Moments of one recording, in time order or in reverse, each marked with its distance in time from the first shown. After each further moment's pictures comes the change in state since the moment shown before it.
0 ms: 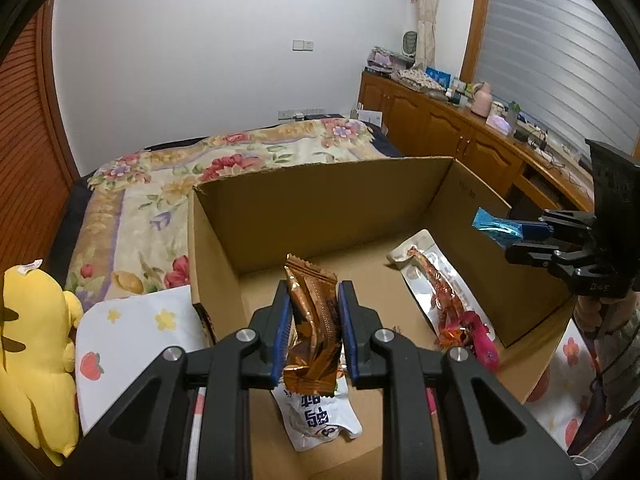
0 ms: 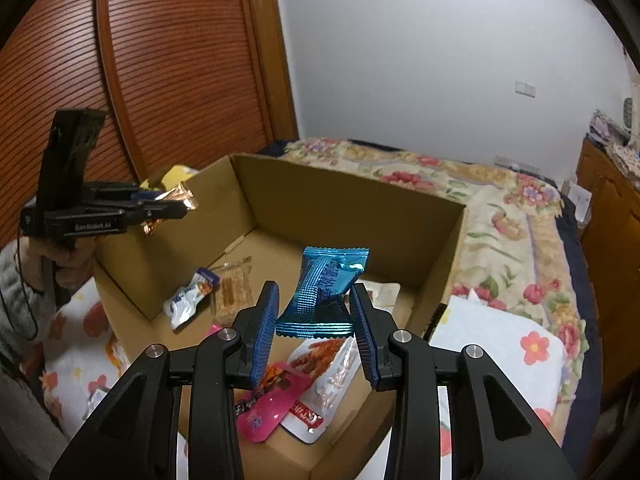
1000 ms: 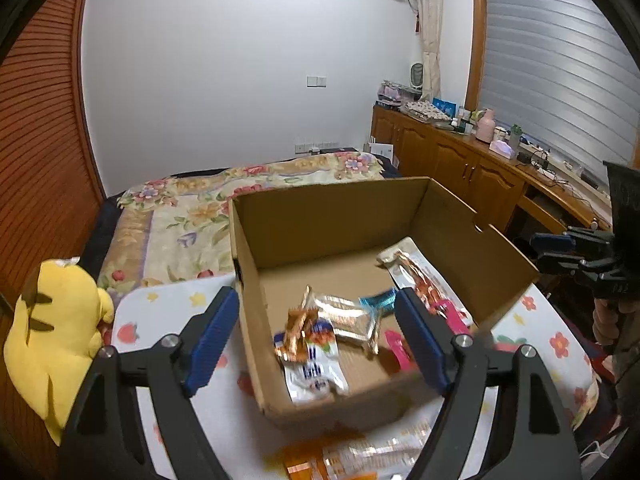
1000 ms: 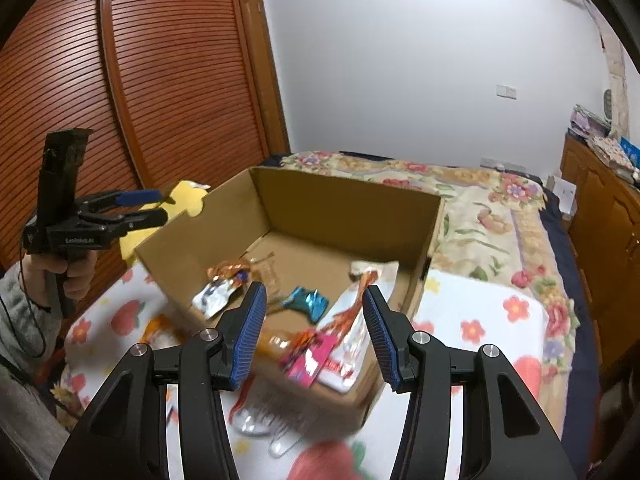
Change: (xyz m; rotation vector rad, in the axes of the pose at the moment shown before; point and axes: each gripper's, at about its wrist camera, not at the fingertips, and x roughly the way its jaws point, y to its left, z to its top) left arm -0.084 -0.011 -0.047 -0.014 -0.137 0.057; right arm -0.072 0.035 -0.023 0.057 -0.058 -0.041
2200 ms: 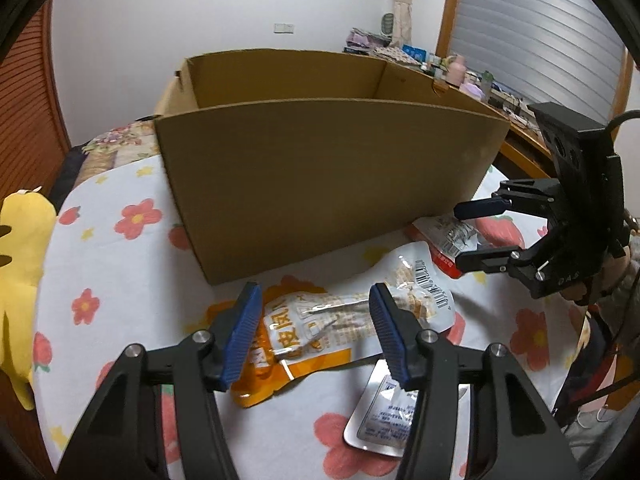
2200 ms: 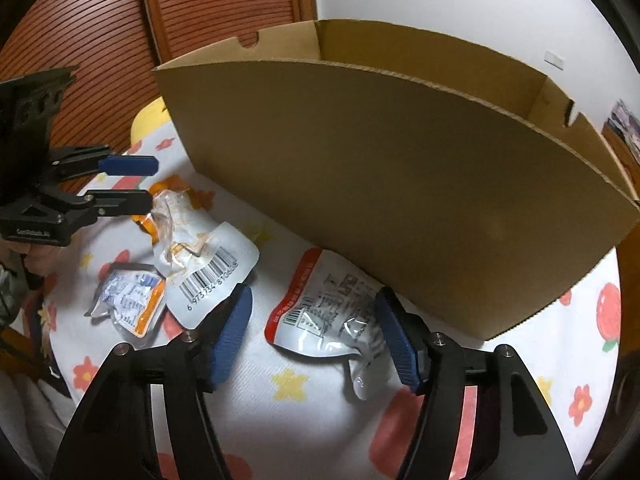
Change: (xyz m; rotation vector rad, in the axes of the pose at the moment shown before) left arm 0.020 -0.030 -0.121 0.046 0.182 -0.118; right arm 0.086 0.064 -0.098 -0.137 0.275 0.054
